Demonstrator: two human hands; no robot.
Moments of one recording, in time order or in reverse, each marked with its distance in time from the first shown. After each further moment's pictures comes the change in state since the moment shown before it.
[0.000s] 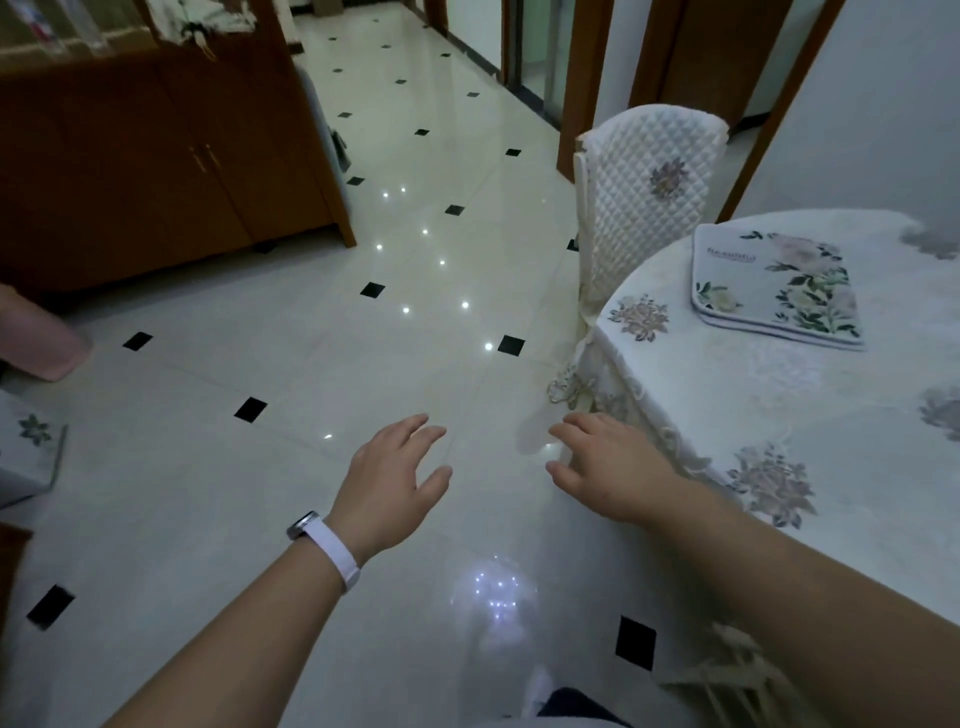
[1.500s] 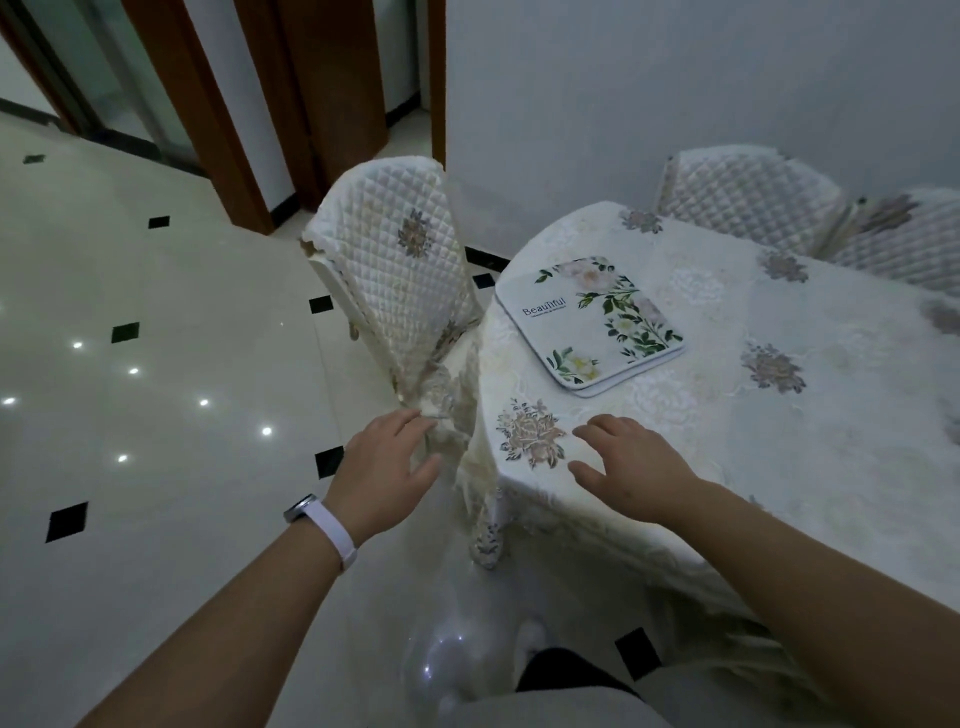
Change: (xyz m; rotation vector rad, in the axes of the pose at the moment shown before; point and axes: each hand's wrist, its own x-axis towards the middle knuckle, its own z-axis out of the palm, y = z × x) left_hand 0.497 0.043 0.020 -0.012 -0.314 0.738; right_hand 0.192 0.147 -0.078 0.046 0.090 0.827
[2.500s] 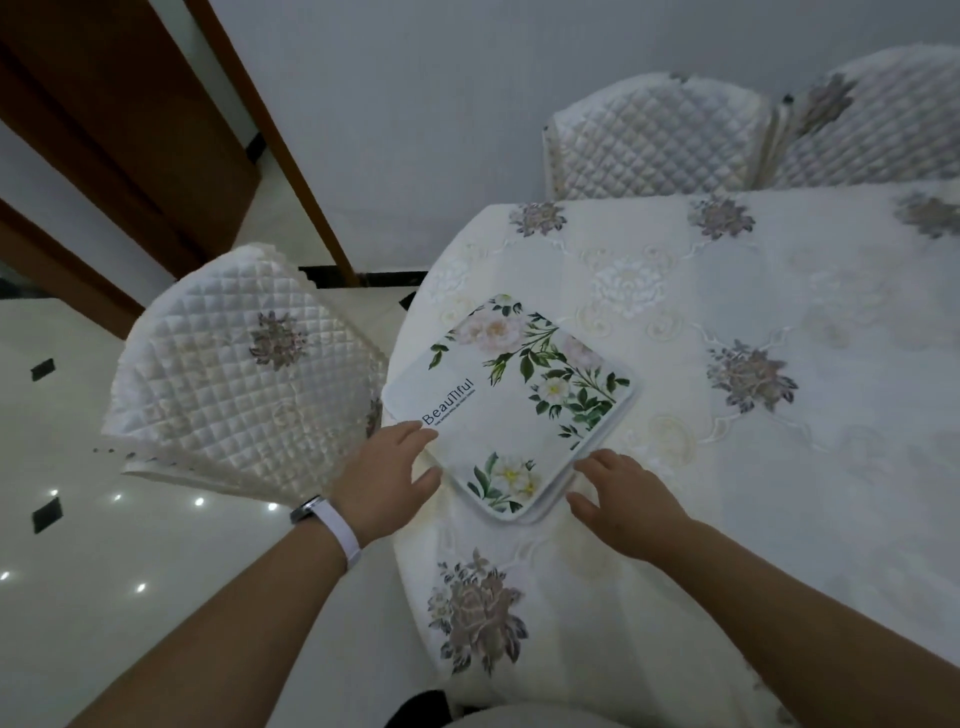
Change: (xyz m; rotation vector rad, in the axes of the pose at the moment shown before) left_hand 0.319 0.075 0.056 0.171 -0.287 0.245; right_hand 0.140 0.173 0.039 0.408 -0.056 0.352
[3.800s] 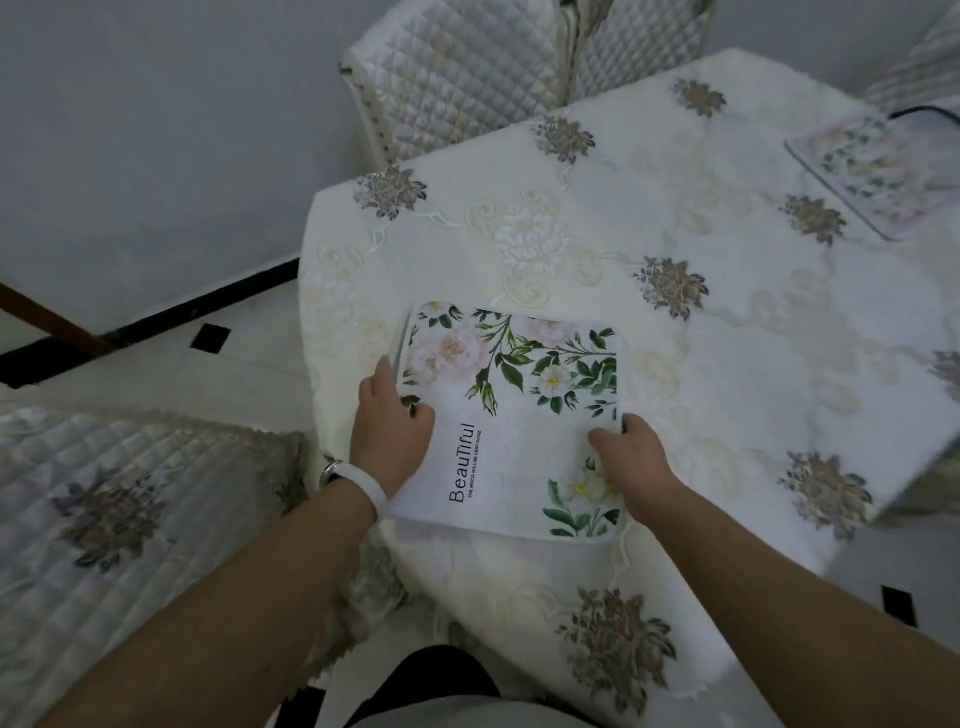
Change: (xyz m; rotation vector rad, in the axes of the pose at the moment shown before) left_hand 0.216 -0.063 0.002 -0.484 -0.166 0.094; right_hand 0.092 -0.104 0.012 1.102 0.622 1.170
